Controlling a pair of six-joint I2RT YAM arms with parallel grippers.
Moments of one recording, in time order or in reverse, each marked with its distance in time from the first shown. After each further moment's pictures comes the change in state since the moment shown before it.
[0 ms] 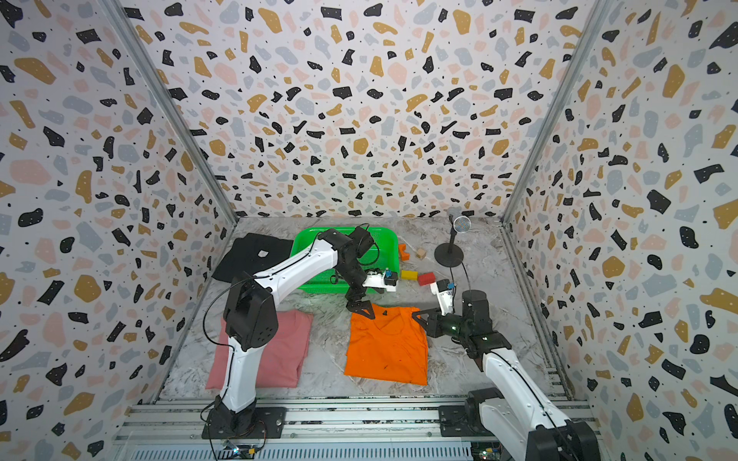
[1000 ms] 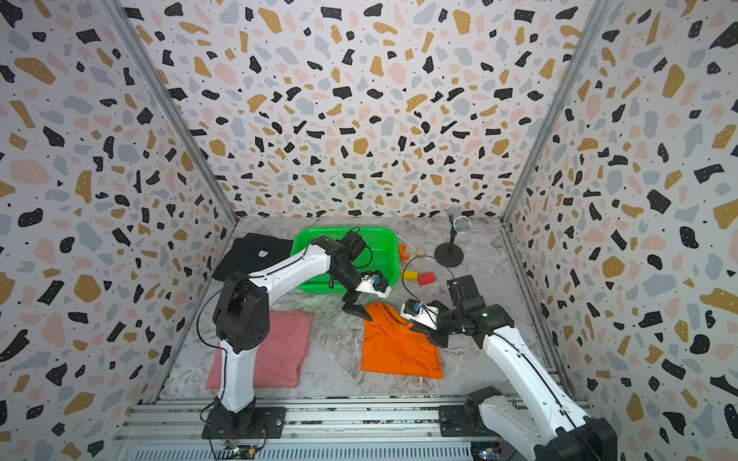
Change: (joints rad) left arm 0.011 -0.018 -0.129 0.183 0.166 0.274; right arm 0.141 0.048 0.363 -0.705 0.111 -1.201
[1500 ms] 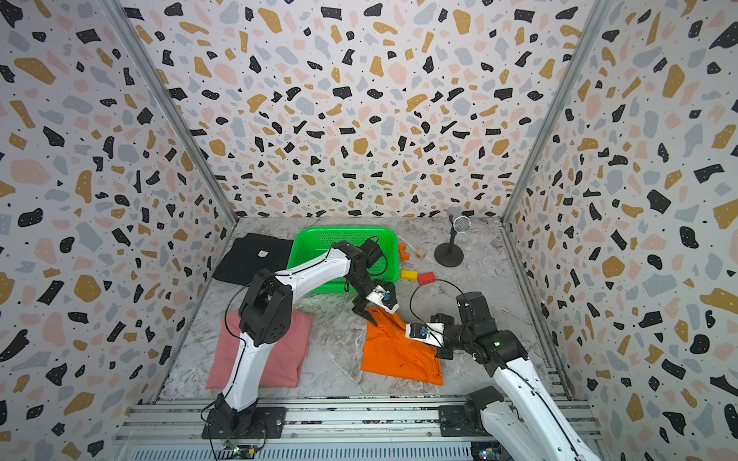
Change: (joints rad) left arm -0.054 0.155 0.133 -0.083 -0.113 0.245; right arm 0.006 -0.209 -0.122 0.051 -0.020 -0.132
